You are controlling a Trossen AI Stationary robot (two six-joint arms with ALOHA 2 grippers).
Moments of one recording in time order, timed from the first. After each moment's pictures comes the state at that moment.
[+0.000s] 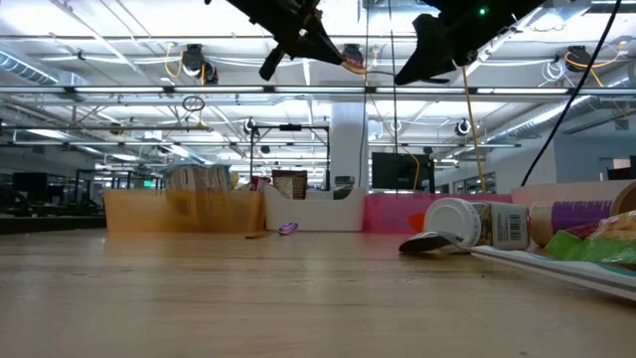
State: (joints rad) left arm 0.17 1.58 1.34 -0.16 -0.21 -0.66; right arm 0.10 1.18 0.82 -0.14 0.79 0.07
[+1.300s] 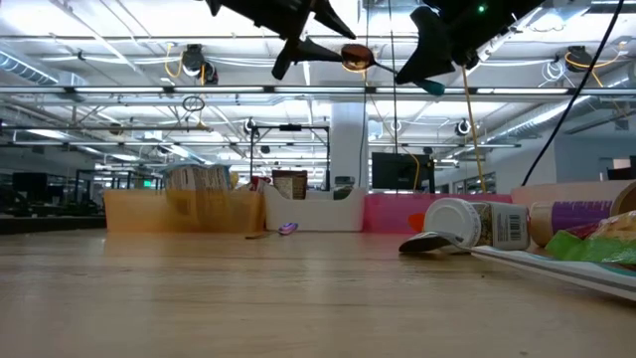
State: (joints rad) left arm 0.26 1.58 1.34 -0.07 0.05 -0.60; right arm 0.08 1.16 0.82 -0.14 0.76 0.15
